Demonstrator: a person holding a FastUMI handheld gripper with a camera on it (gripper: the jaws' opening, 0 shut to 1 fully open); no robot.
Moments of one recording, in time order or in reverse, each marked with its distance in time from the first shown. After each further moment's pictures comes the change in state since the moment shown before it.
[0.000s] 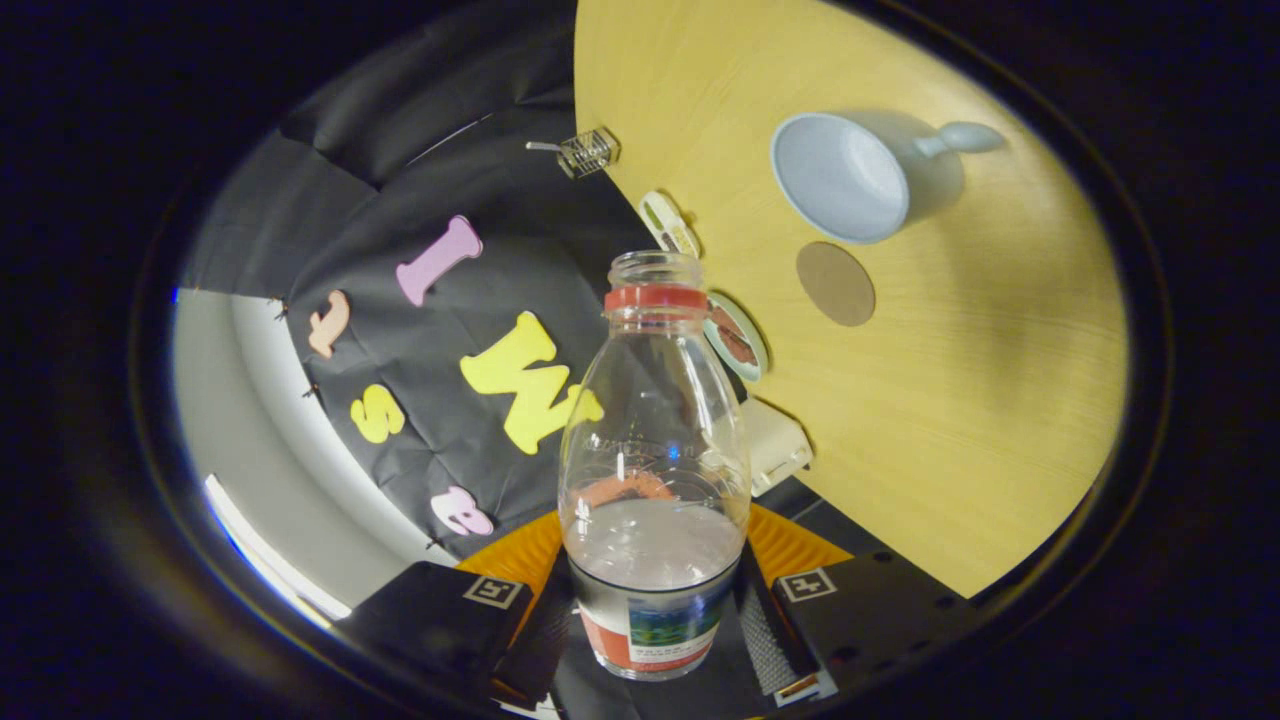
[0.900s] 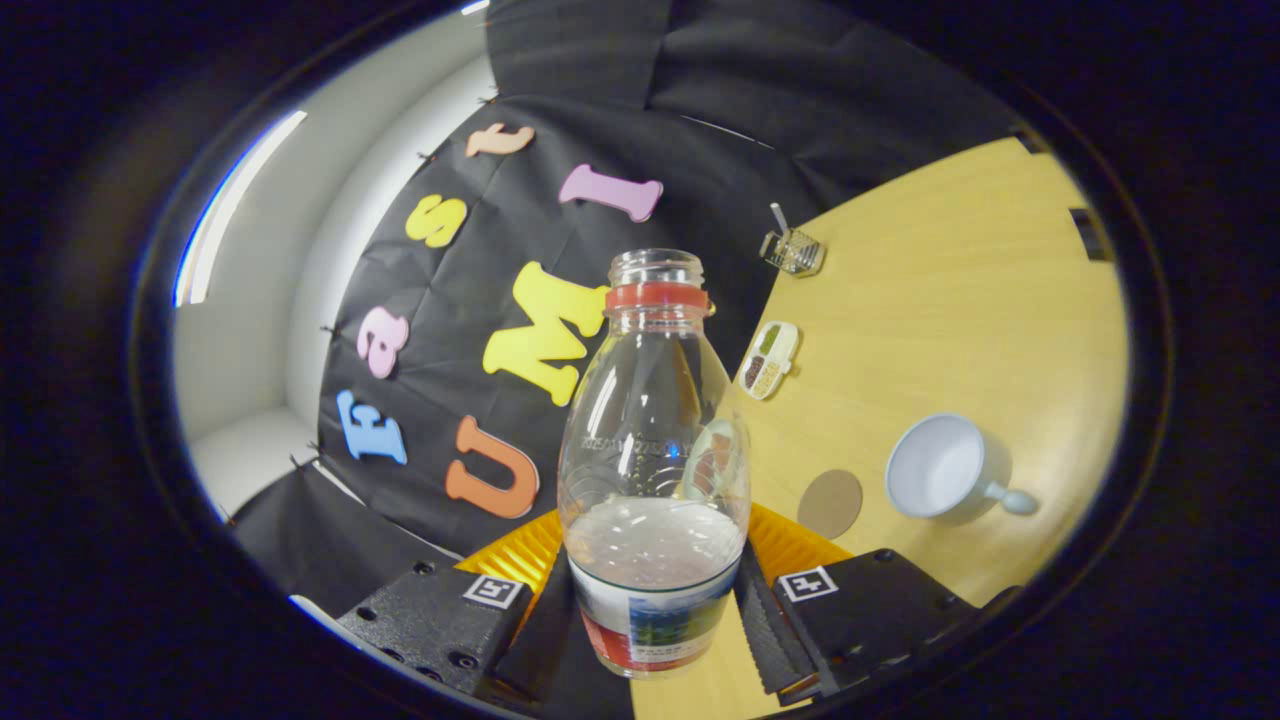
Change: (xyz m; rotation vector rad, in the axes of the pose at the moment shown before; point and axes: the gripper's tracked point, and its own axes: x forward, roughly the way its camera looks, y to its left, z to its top) arm -0.005 0.002 0.032 -1.037 -0.196 -0.098
